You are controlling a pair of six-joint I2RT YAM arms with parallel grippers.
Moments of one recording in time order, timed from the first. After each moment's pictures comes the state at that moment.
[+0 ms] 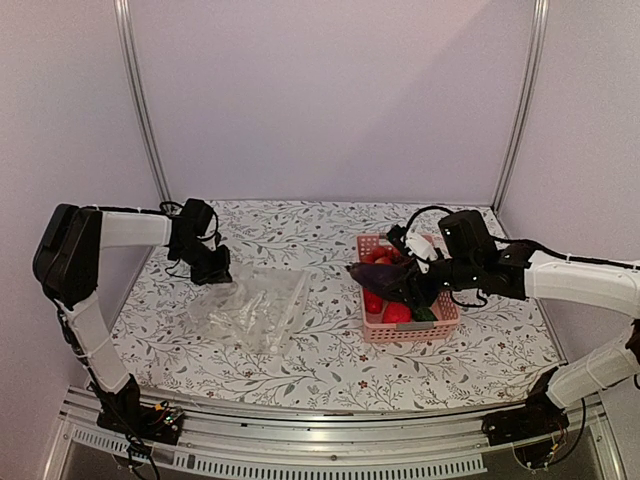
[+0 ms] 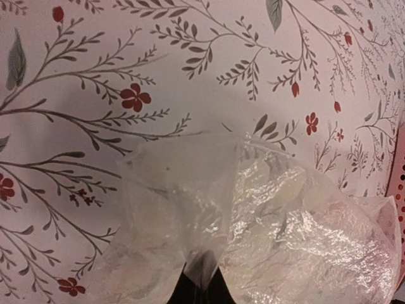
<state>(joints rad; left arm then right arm) -0.26 1.82 1.14 -0.49 0.21 -0.51 0.73 1.33 0.87 -0.21 -0.15 -0.13</state>
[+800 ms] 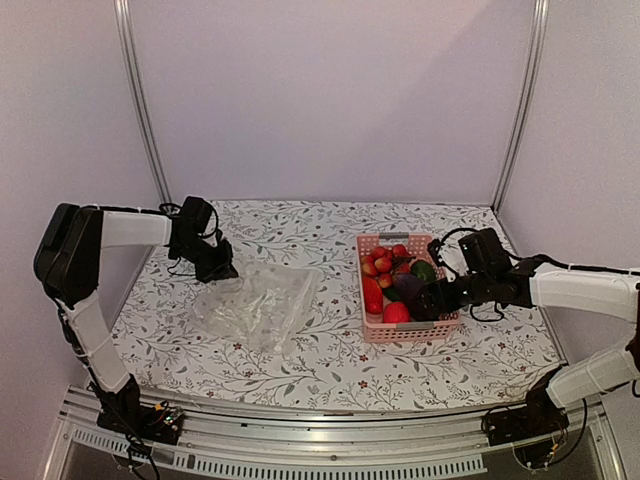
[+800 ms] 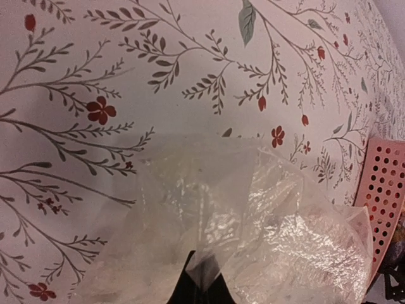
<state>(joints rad) -0.26 1.83 1.16 -0.44 0.29 -0.59 0.54 1.29 0.69 -0.23 -0.09 0.15</state>
